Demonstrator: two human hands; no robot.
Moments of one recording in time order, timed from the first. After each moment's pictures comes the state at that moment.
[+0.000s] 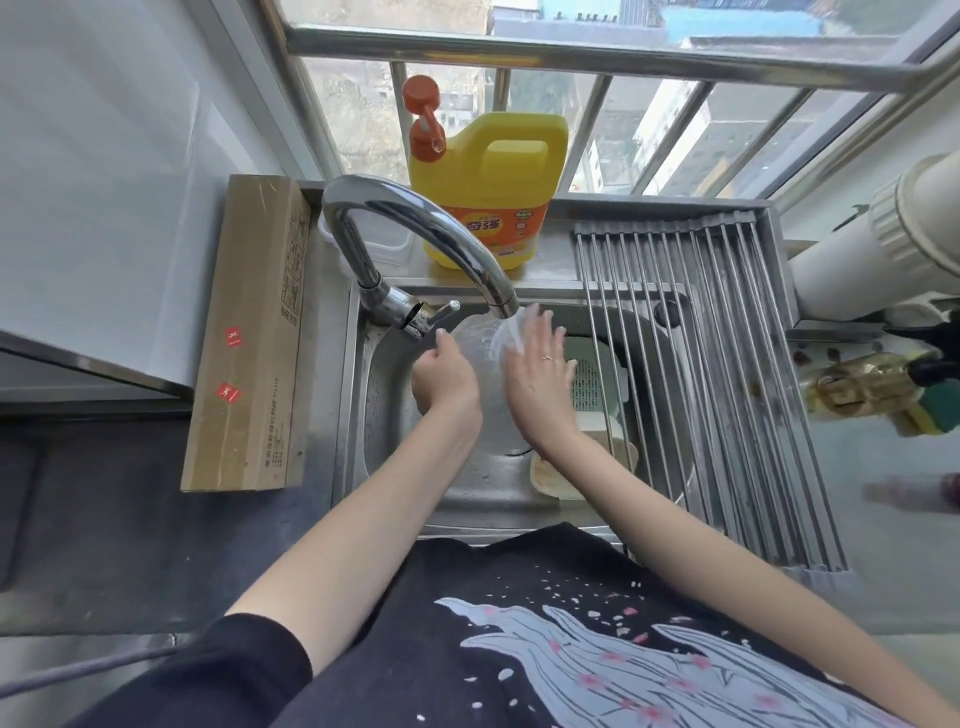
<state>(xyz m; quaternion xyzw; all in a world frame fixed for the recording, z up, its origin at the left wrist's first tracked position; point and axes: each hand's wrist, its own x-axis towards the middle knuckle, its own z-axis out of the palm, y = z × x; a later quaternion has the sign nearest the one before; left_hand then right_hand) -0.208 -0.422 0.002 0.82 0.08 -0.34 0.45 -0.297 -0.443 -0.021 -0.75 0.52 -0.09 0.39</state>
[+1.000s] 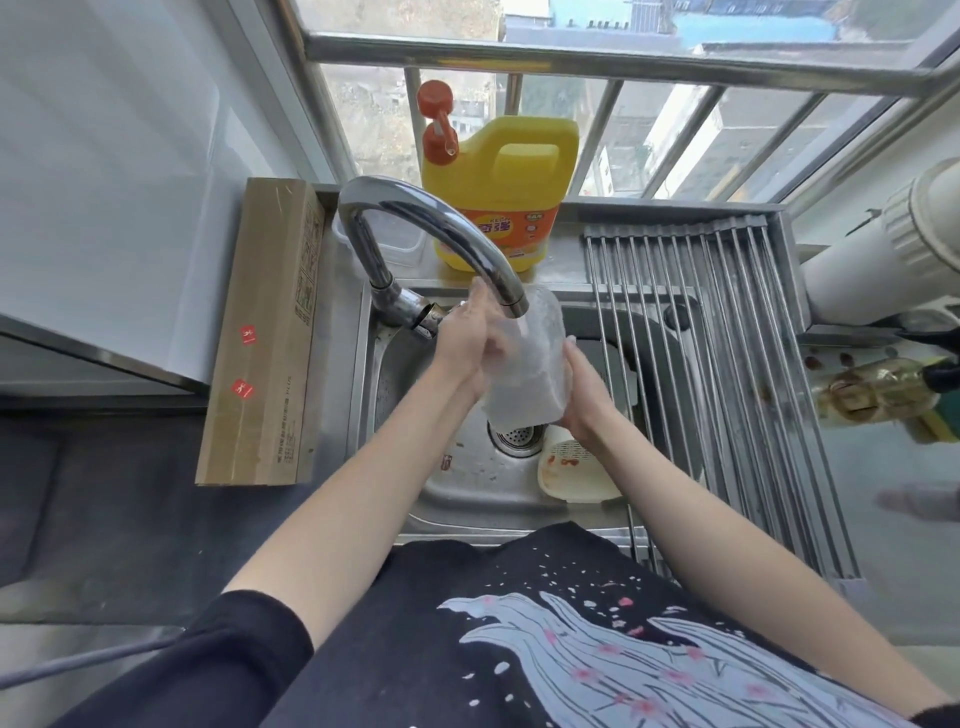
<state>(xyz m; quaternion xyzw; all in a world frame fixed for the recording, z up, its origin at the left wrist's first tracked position) -0.194 -0.441 0.027 0.61 -0.04 -0.52 0.59 -0.327 -0.479 -0.047 -0.29 0.59 -0.14 0.74</state>
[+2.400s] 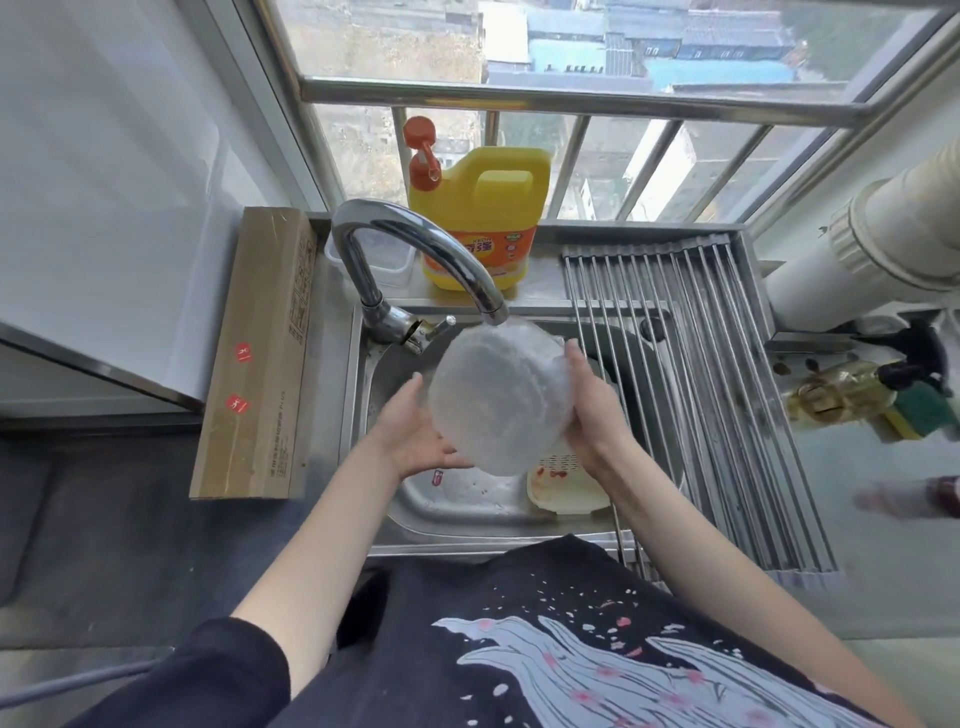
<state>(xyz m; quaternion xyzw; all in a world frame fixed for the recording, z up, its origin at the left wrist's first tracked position) -0.167 -0.363 -0.019 0.47 0.13 -0.76 0.44 -0.347 -0.454 0.007 -0.34 0.51 -0.25 0.75</state>
